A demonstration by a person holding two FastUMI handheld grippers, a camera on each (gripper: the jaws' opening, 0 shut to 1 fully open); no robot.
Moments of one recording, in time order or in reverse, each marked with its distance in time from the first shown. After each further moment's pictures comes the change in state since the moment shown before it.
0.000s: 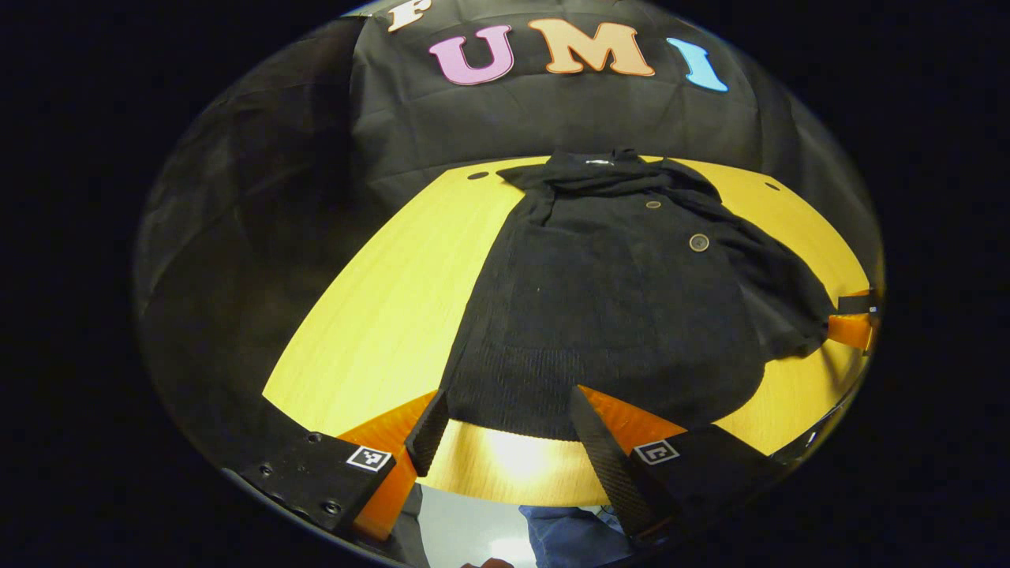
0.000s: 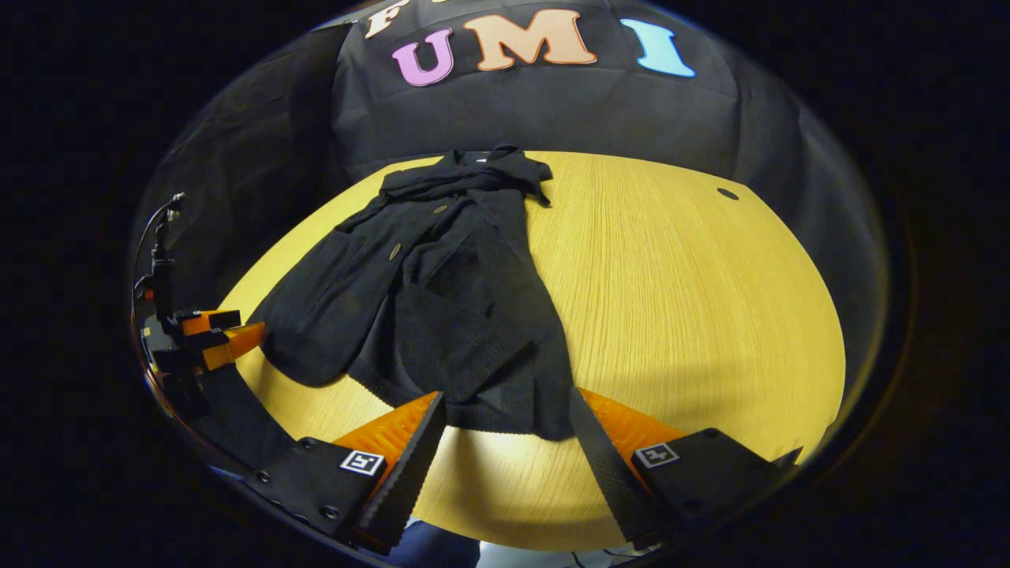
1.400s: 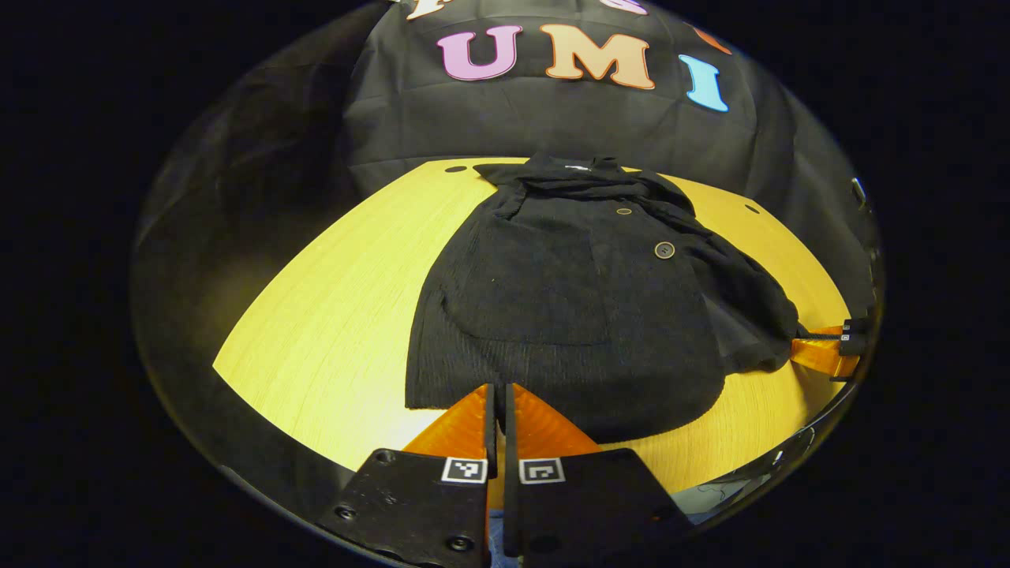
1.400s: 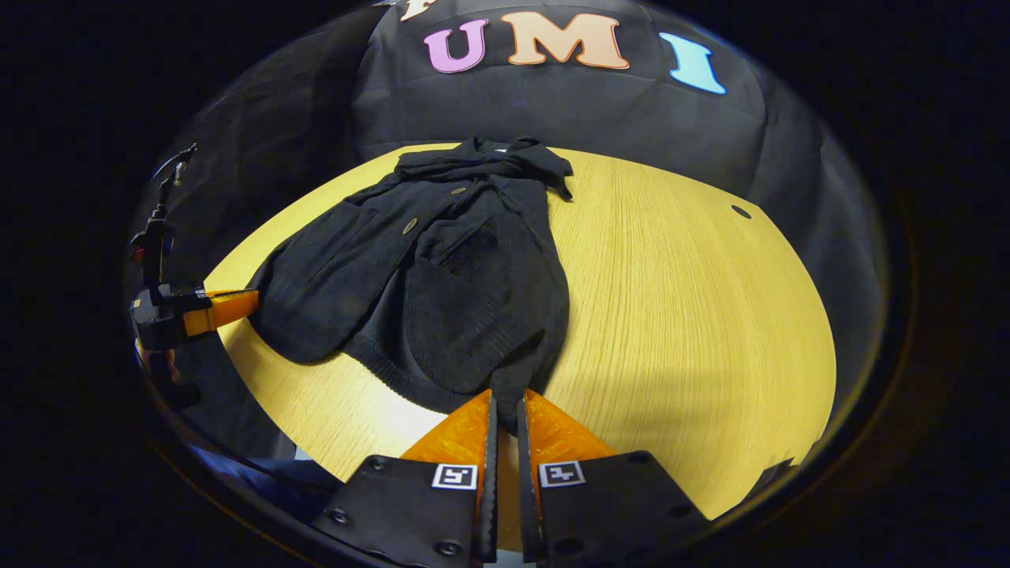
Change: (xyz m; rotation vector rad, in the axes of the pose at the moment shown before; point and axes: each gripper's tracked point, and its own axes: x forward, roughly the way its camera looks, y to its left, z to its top) left arm 0.001 -0.041 -0.001 -0.090 -0.039 -0.122; right arm 0.008 0.007 -0.004 -0.103 0.013 -0.023
